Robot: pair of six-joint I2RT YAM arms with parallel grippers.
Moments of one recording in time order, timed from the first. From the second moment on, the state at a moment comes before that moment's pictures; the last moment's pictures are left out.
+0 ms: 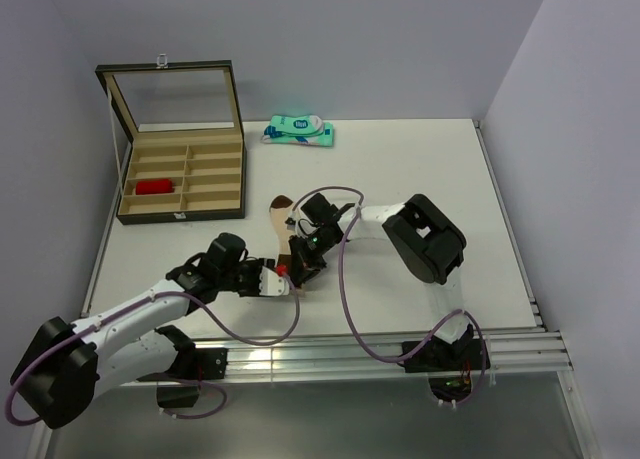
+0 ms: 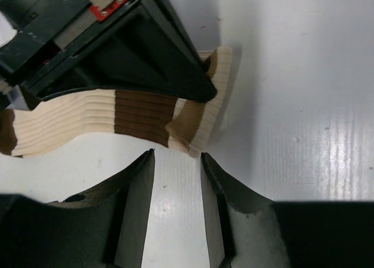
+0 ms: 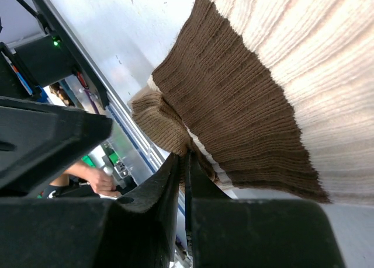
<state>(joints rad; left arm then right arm) -0.67 1.01 0.43 -0.18 0.41 0.90 0.73 2.04 1.18 -0.33 -0.81 0.52</state>
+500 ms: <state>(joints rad) -0.79 1.13 0.43 -0.12 0.38 0.92 0.73 2.05 1.18 -0.34 -0.84 0.52</state>
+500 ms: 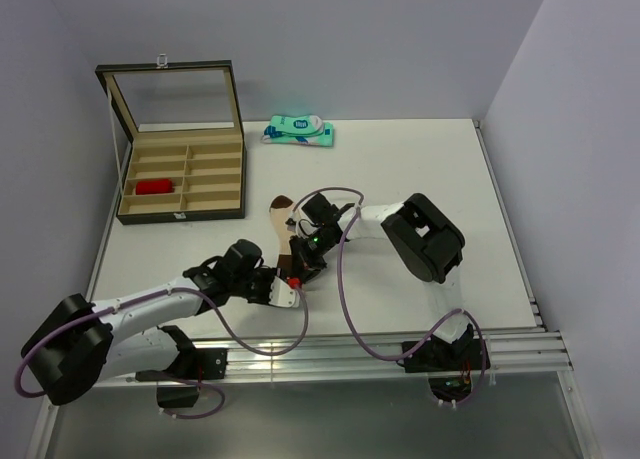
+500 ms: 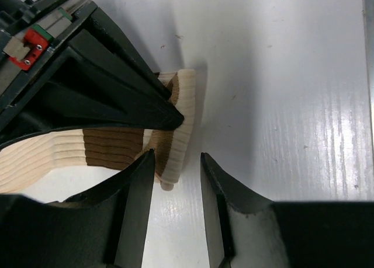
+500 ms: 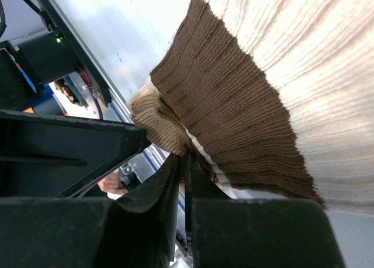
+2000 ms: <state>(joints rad) -0.65 1.55 0.82 -0.67 0.65 1.02 0.71 1.38 0.65 -0.04 -0.25 0.73</state>
